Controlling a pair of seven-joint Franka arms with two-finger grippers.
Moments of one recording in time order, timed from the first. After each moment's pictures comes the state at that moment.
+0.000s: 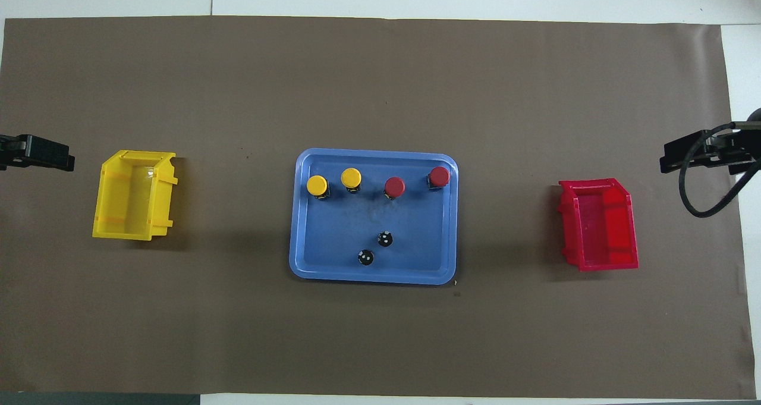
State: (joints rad) left arm 0.09 -0.04 -0.10 -1.71 0.02 1.66 0.09; right arm -0.05 -0.02 0.01 -1.63 0.00 1.54 0.01
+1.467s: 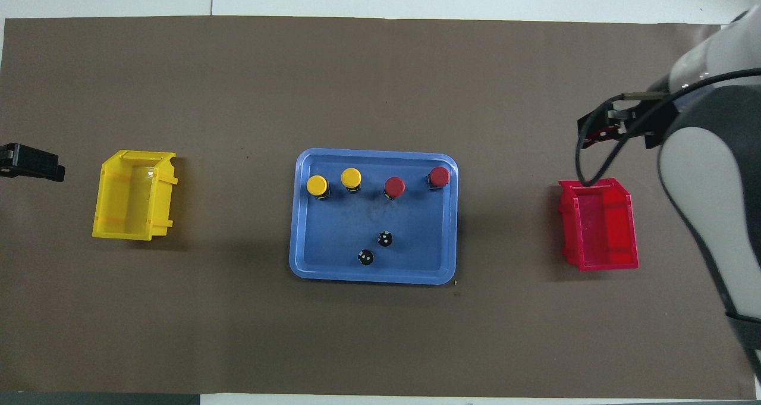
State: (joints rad) left arm 0.10 -0.06 -0.09 -1.71 0.02 1.61 0.09; right arm 0.17 0.18 0.03 -1.49 0.02 1.62 0.24
